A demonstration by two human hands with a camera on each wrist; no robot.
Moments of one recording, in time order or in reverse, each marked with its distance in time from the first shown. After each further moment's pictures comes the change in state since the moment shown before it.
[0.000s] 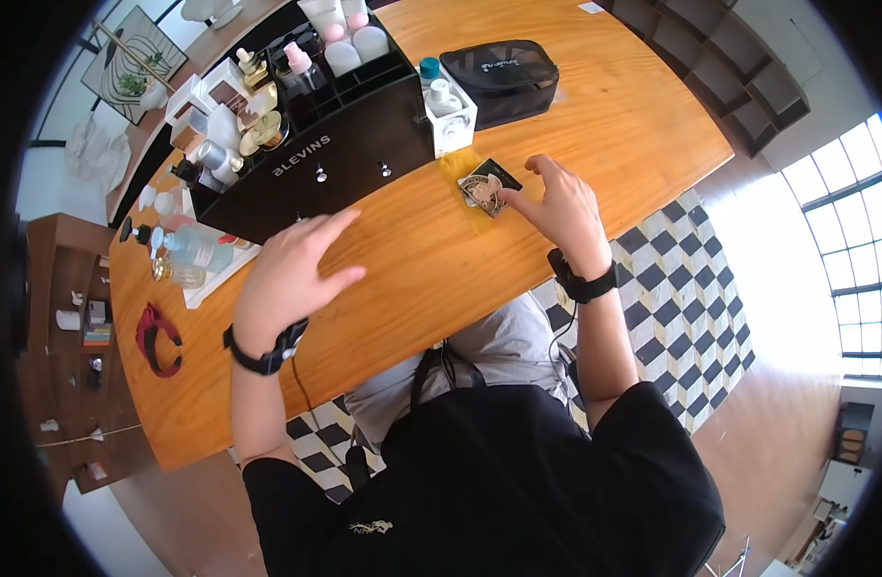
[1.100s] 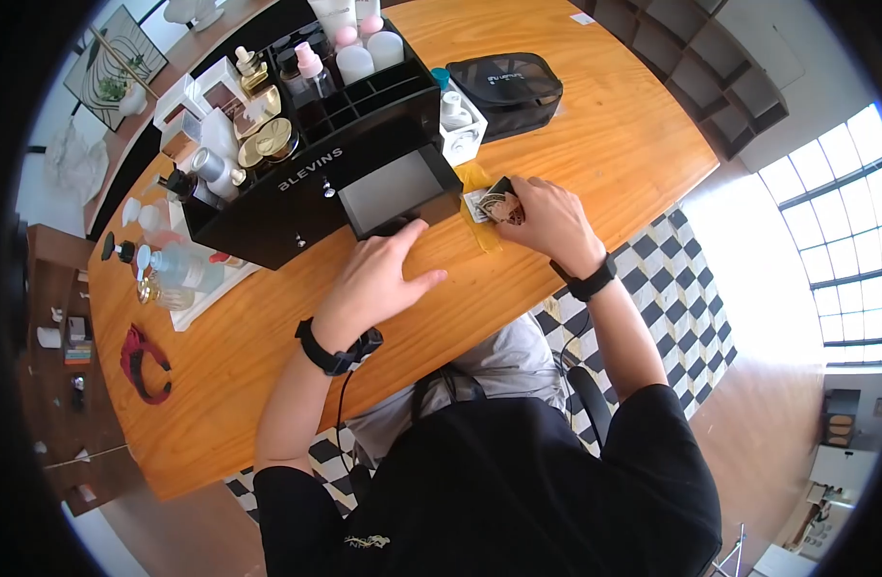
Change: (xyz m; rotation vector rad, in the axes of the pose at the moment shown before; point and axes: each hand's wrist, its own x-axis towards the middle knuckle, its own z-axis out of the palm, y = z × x) left_hand 0.050 0.011 0.072 -0.364 0.010 0.012; right_hand 0.020 -0.019 0.009 -0.184 -0.190 -0.198
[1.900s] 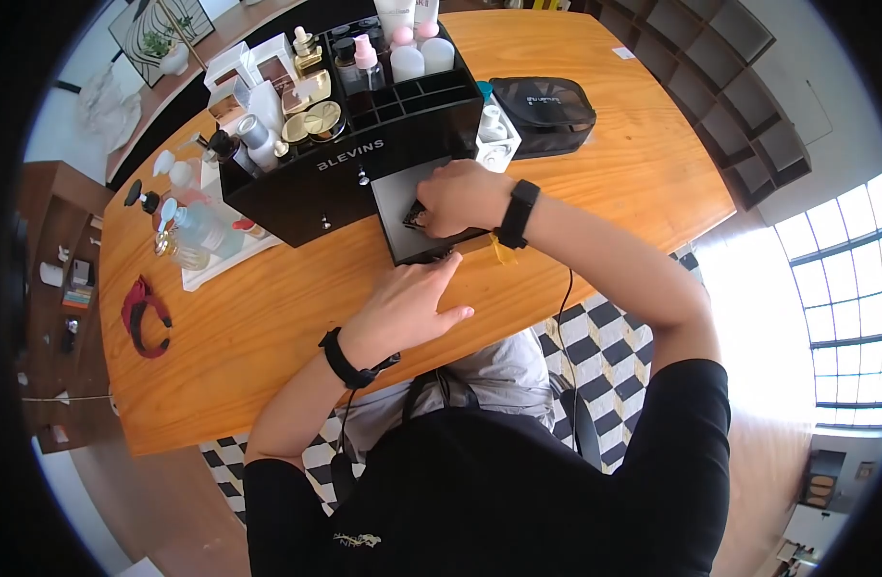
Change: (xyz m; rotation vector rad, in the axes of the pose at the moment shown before) left_hand -0.028 0.015 0.030 0.163 -0.048 0.036; right_hand 0.112 -0.102 0.003 -0.217 -0.522 -0.453
